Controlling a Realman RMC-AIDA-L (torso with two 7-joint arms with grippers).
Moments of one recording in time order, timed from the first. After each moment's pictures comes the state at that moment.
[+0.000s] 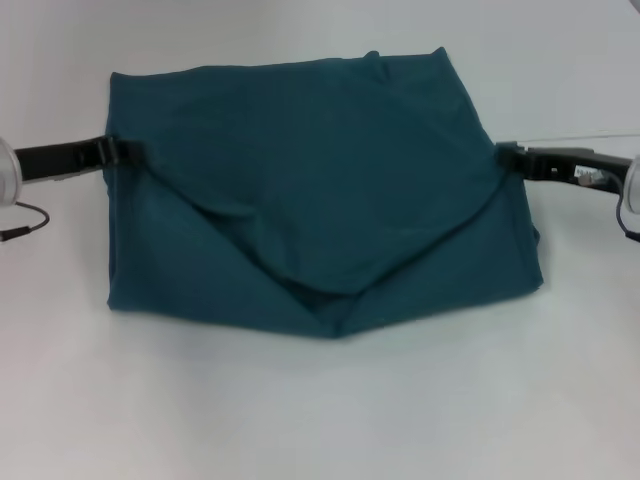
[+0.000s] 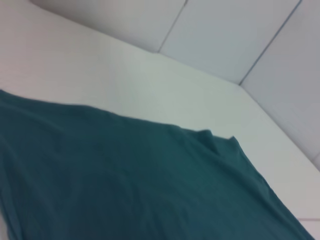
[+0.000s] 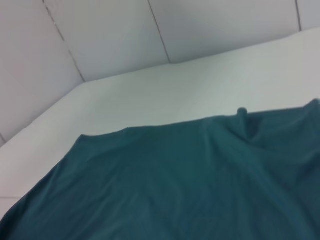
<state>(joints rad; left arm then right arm) -0.84 -1.99 0.43 0.54 2.27 1.03 -2.08 0.75 2.02 -0.32 -0.52 -2.20 -1.00 1.70</state>
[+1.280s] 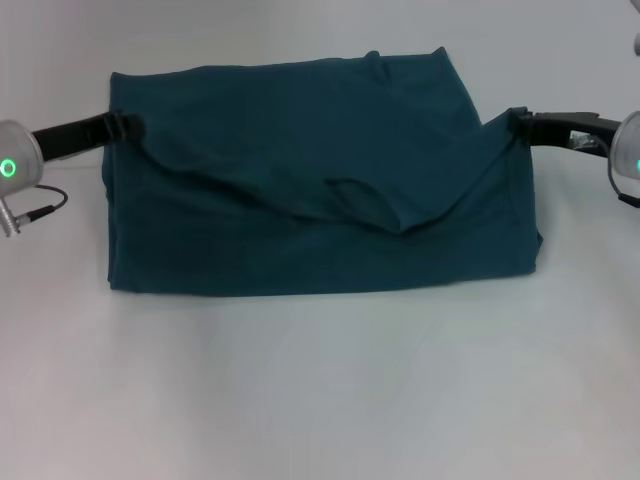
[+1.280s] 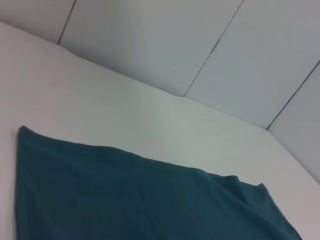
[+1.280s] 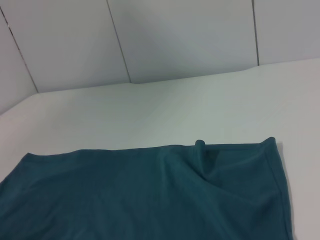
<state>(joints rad) -0.88 -2.01 0.43 0.44 2.14 0.82 -1.99 0.83 1.98 -0.38 -0.41 -2.13 -0.77 1.64</state>
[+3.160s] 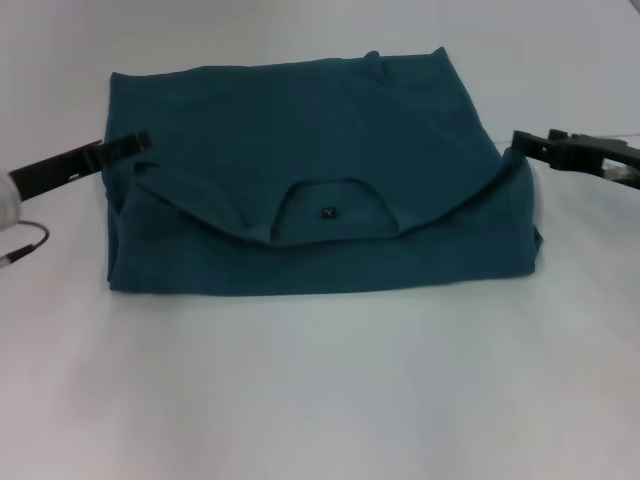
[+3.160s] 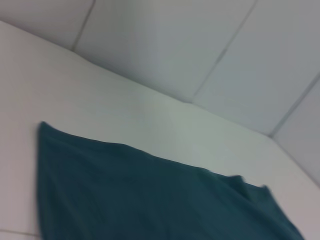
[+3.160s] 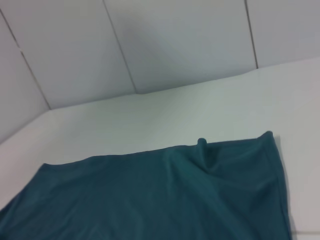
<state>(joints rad) -0.74 -2.07 0.48 0.57 2.03 0.92 -1.93 0.68 2.02 -0.45 -0.54 -1.99 -0.92 1.65</state>
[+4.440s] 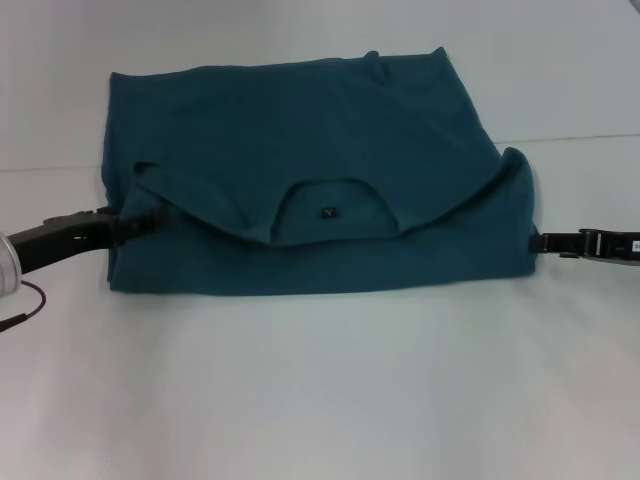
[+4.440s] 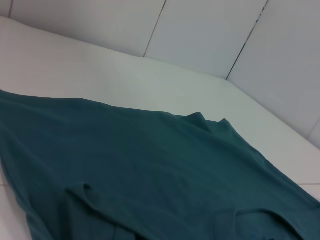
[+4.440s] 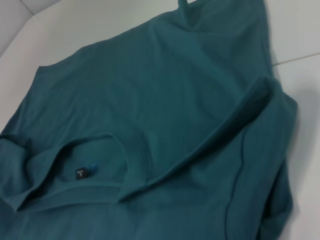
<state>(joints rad) -0.61 -2.11 0.61 0.68 2.02 1.03 -1.81 0.61 1.95 -0.53 -0.60 -2.30 -1.15 2.12</state>
